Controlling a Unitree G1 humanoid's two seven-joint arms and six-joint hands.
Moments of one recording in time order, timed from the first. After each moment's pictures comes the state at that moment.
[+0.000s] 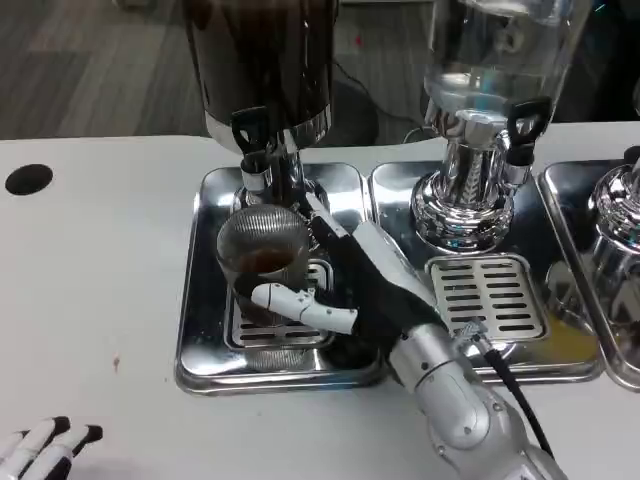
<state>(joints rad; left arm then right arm) 1.10 0.25 0.38 -0.77 0.81 -0.28 -0.17 -0.28 0.00 0.38 0.28 -0.46 0.07 -0.01</state>
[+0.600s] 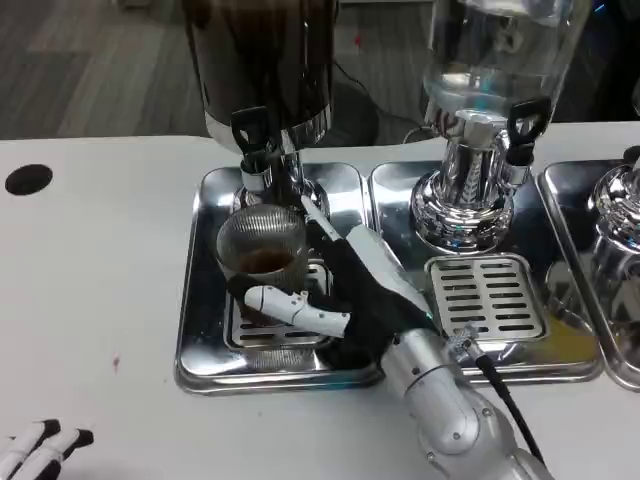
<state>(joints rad) 1.10 0.26 0.41 -0.77 0.79 -0.29 -0.18 -0.28 0.02 0.39 0.31 -0.46 0.05 -0.04</state>
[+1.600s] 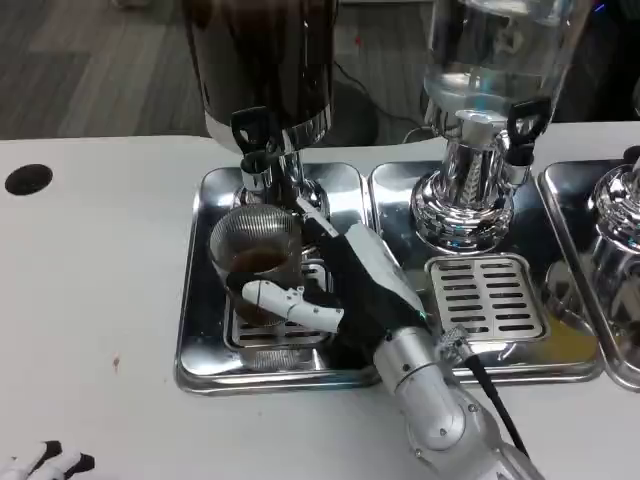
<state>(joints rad) 1.13 0.26 0.42 -0.76 0.79 -0.31 -0.20 -0.32 0.05 0.38 0.42 -0.45 0.02 -0.11</state>
